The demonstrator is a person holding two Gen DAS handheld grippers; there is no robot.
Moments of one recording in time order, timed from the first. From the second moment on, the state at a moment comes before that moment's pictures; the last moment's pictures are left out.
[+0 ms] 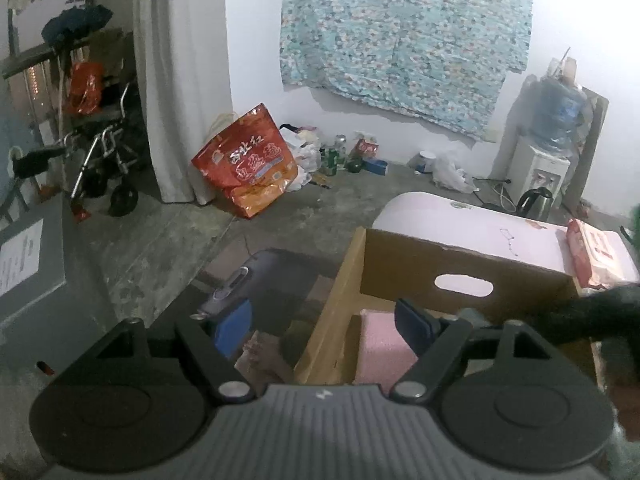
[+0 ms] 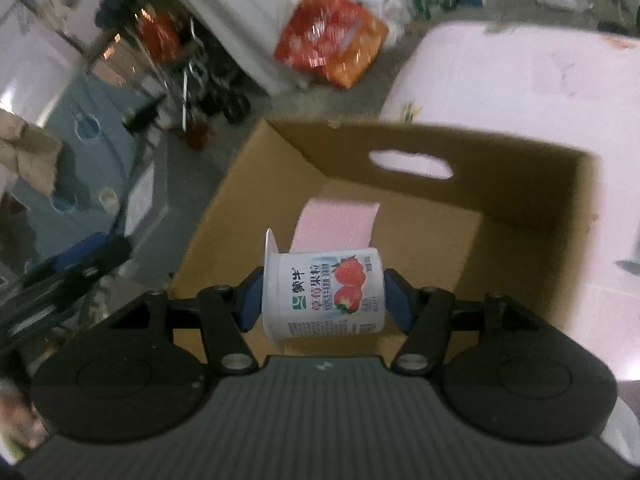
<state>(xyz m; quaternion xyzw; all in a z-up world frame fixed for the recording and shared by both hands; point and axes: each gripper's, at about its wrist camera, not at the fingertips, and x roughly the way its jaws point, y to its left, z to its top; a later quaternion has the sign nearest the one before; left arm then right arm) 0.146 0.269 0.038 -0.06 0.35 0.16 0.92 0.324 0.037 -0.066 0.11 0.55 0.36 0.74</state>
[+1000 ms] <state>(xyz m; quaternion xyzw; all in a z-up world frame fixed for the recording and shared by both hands) 0.138 0.273 0.024 -0.07 0.36 0.16 0.92 0.271 0.100 -0.070 -0.12 0.52 0.41 0.74</state>
